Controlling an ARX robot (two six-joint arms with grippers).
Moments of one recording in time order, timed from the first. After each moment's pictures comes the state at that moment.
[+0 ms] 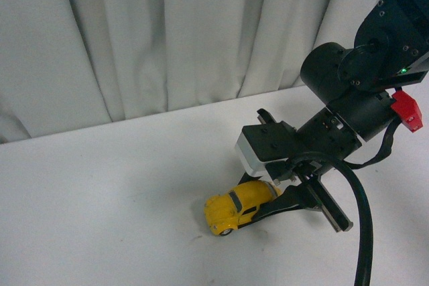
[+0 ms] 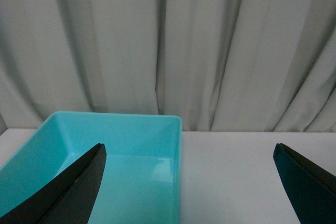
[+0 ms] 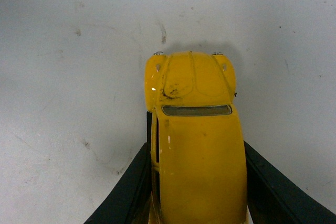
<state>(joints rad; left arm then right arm) 0.00 0.00 0.01 0.00 0.00 0.00 -0.03 2.15 1.06 -0.41 -0.75 -1.67</state>
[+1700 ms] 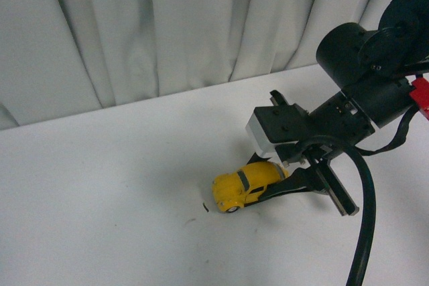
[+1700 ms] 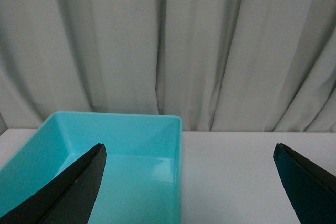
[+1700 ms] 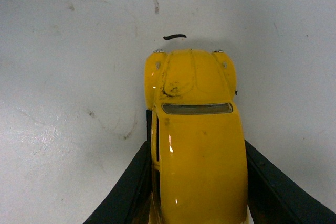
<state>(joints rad) 0.00 0.00 0.01 0.00 0.00 0.00 -0.10 2.11 0.96 -0.32 -0.72 -1.64</state>
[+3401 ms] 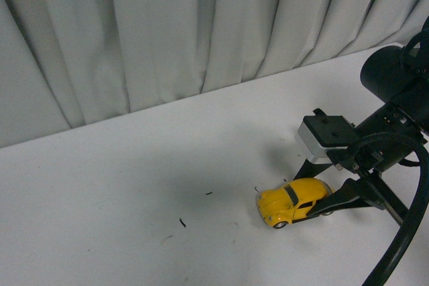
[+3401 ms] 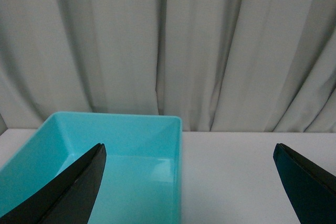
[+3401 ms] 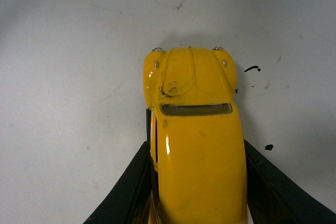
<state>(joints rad) 0.00 0.00 0.01 0.00 0.00 0.00 -0.37 2.05 0.86 -0.50 -0.67 -1.75</state>
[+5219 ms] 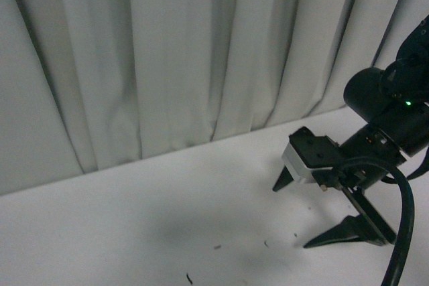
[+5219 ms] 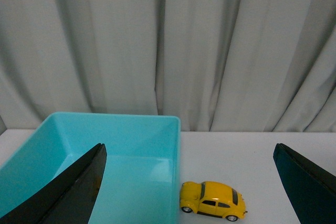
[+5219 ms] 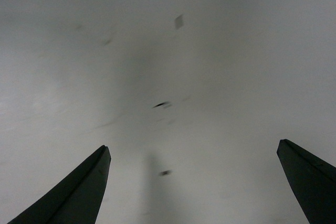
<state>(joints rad) 0.00 0.00 0.01 0.00 0.00 0.00 -0.29 2.01 1.02 -0.52 -0.73 -1.75</state>
